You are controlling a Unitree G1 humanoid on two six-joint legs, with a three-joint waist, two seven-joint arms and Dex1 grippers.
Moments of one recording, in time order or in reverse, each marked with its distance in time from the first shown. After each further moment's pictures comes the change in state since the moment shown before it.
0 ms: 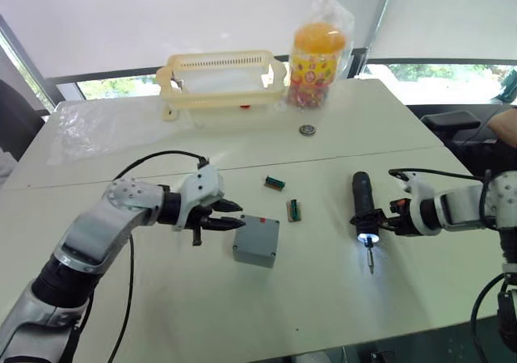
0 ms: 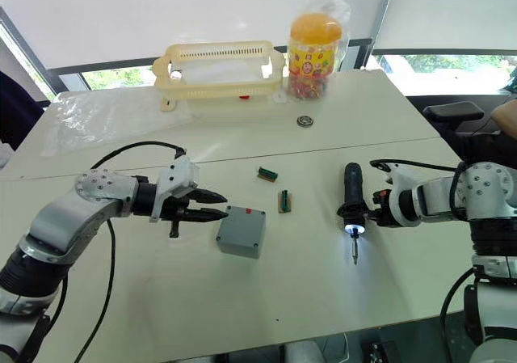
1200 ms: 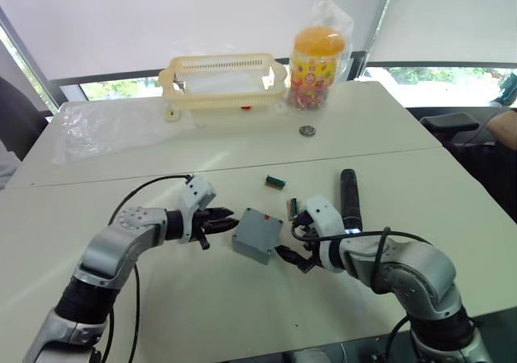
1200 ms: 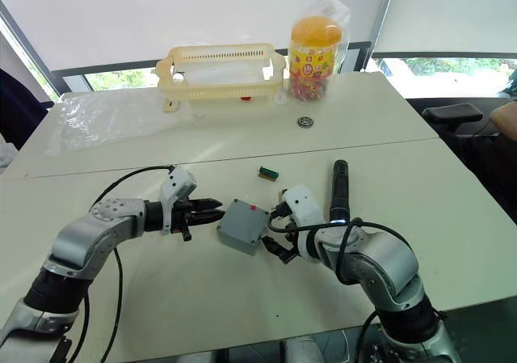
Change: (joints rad) left arm 0.077 -0.192 0.010 0.169 0.009 0.017 0.156; right arm 0.286 0.570 0.208 -0.818 -0.438 -0.031 -0.038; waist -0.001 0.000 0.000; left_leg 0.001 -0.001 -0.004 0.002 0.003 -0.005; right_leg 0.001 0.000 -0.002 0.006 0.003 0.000
